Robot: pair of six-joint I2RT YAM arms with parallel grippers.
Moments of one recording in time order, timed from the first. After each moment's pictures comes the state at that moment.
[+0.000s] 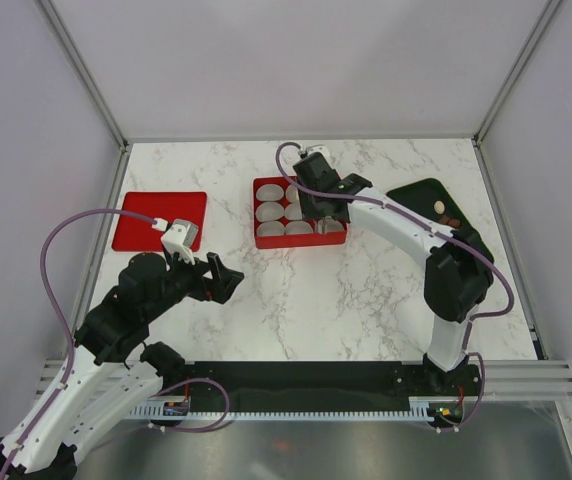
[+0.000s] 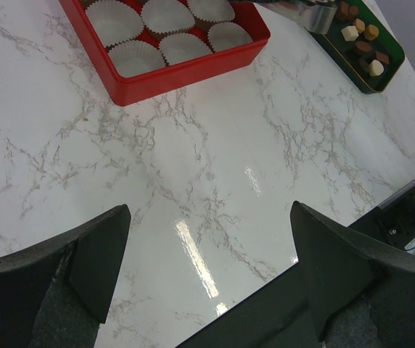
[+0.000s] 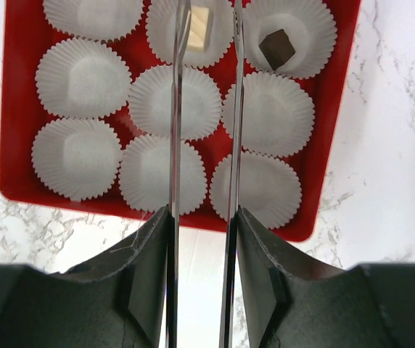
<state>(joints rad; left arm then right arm) -0.60 0.51 0.76 -0.63 0.03 -0.37 0.69 1.88 1.60 -0.61 0.32 0.38</state>
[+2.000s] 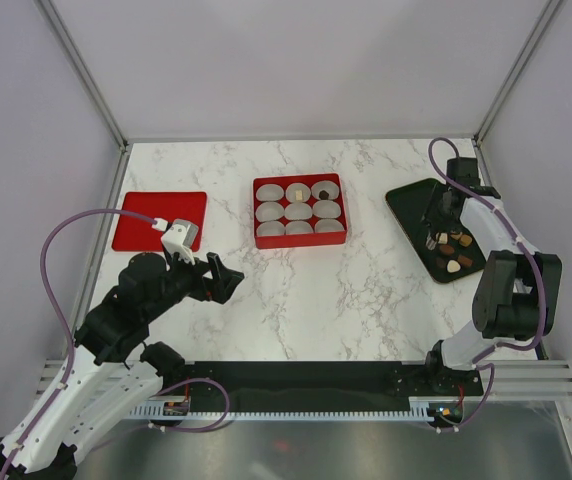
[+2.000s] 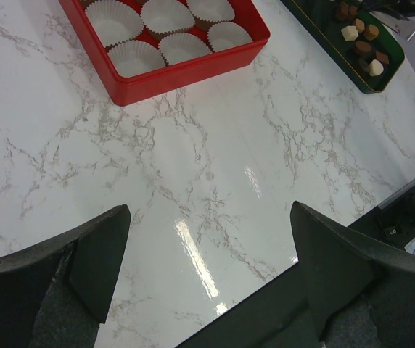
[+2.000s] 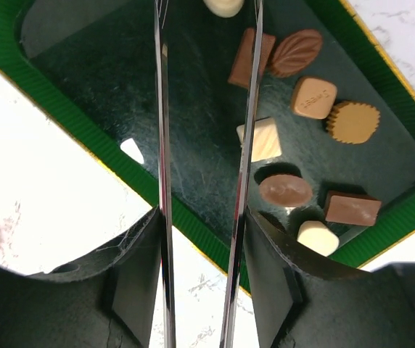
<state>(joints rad) -0.60 0.51 0.76 -0.63 0.03 -0.37 -0.10 1.60 1.17 -0.59 0.12 0.32</state>
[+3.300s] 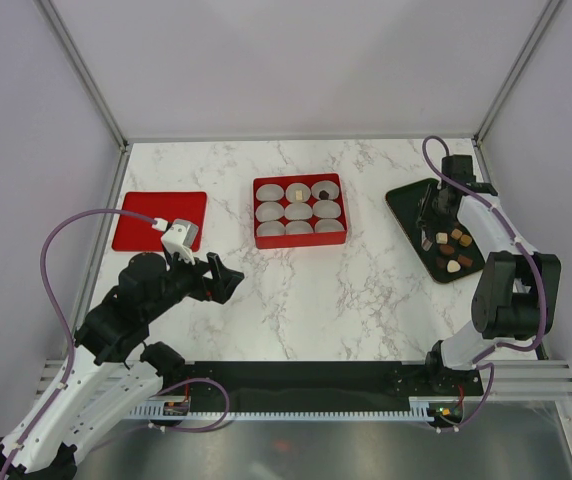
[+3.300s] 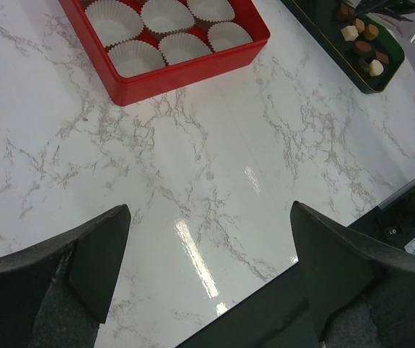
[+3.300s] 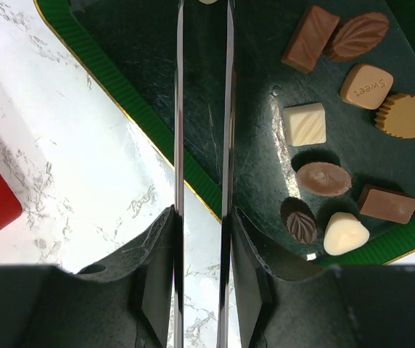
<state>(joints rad) -0.60 0.51 0.76 -0.63 0.03 -0.37 -0.07 1.60 1.20 -0.65 0.02 0.30</state>
